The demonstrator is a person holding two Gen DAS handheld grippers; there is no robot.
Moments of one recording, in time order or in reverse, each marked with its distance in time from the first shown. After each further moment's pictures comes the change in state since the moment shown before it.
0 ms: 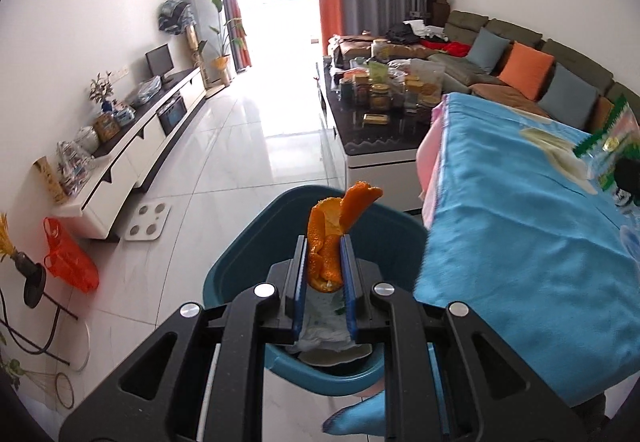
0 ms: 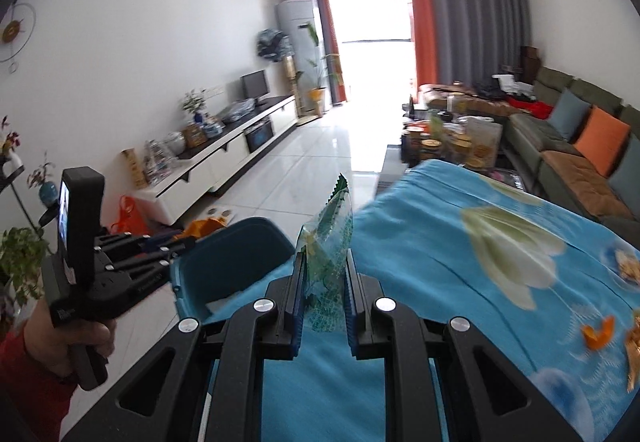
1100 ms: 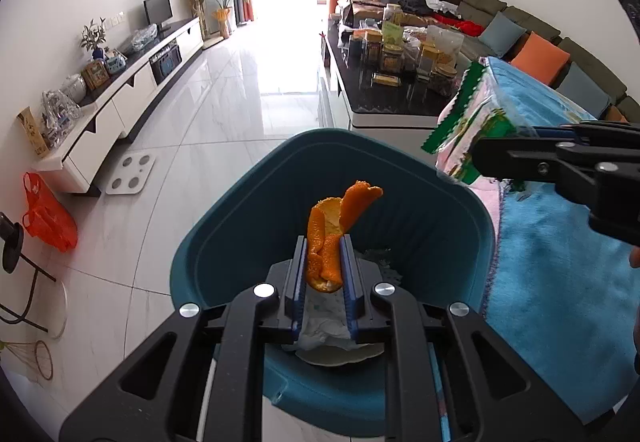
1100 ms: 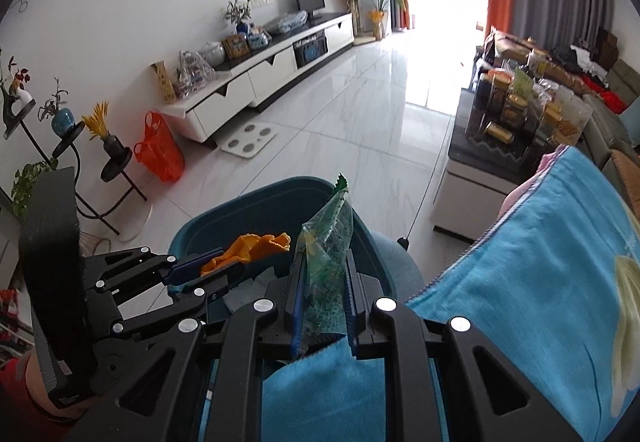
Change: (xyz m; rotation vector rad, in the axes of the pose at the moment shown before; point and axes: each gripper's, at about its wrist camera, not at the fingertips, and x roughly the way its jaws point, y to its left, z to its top) left arm 0.105 0.024 -0.011 -0.093 0.158 -0.056; right arm 0.168 0.055 0.033 -0.115 0.345 0.137
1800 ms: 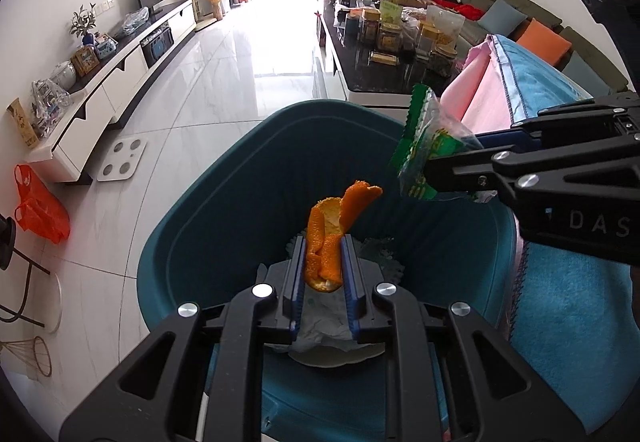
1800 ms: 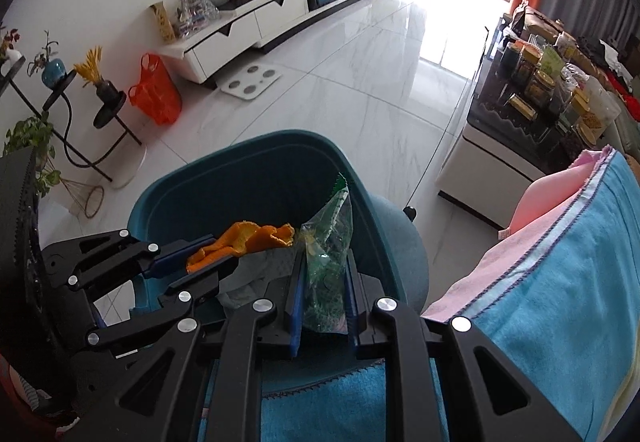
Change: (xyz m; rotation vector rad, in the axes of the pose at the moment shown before) left arm 0.051 -0.002 0.003 0.001 0.071 -0.021; right arm 0.057 0.010 0.017 -0.089 0.205 -0.018
